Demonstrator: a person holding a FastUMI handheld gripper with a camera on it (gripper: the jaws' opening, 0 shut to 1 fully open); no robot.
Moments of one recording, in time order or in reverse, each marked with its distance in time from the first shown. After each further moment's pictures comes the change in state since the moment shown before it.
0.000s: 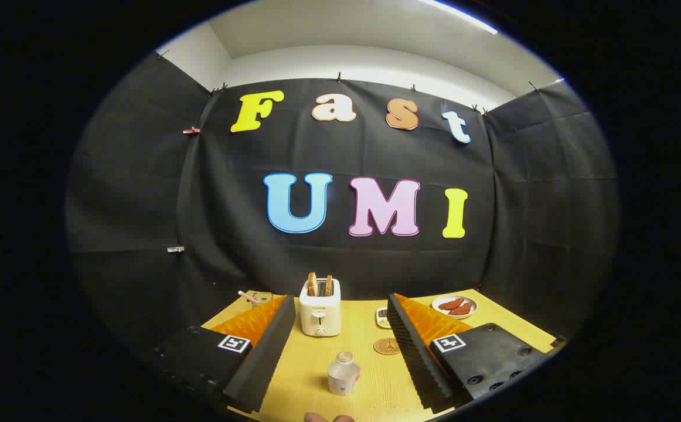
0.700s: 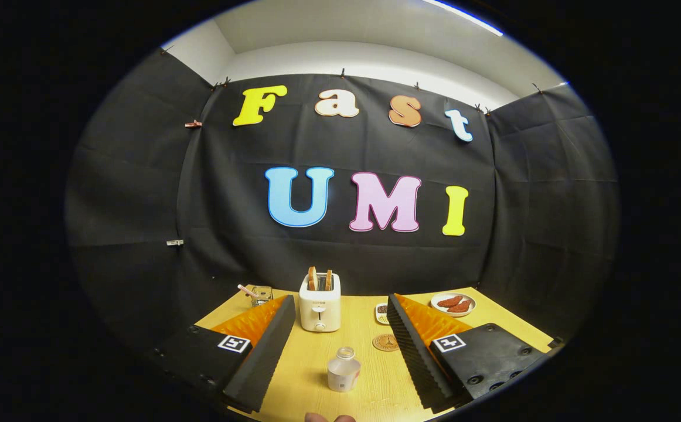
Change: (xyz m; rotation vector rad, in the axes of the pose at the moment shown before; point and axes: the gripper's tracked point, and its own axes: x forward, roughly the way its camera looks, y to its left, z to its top) arm -0.002 0.004 -0.010 -0.021 0.028 -0.005
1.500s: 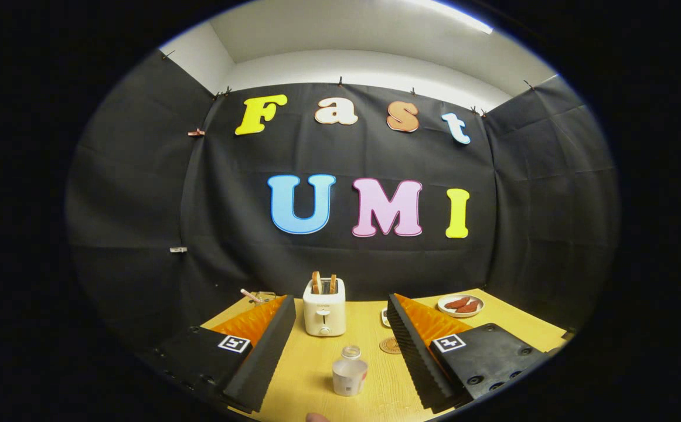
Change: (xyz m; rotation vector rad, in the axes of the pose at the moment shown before) arm -0.001 -0.002 -0.036 0.026 -0.060 0.005
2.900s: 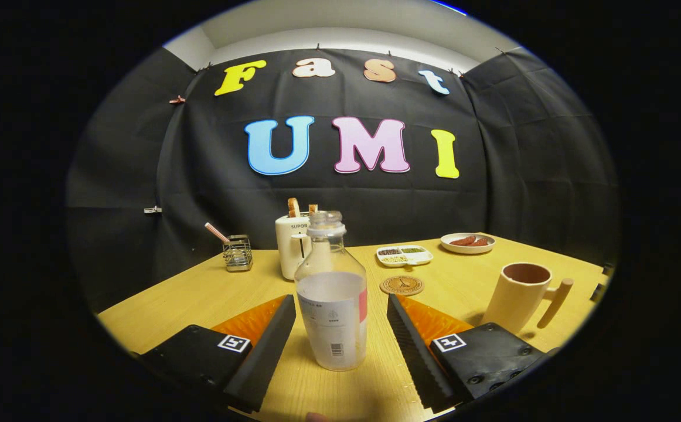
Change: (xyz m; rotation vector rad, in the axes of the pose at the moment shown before) arm 0.054 -0.015 -0.217 0.075 0.106 -0.057
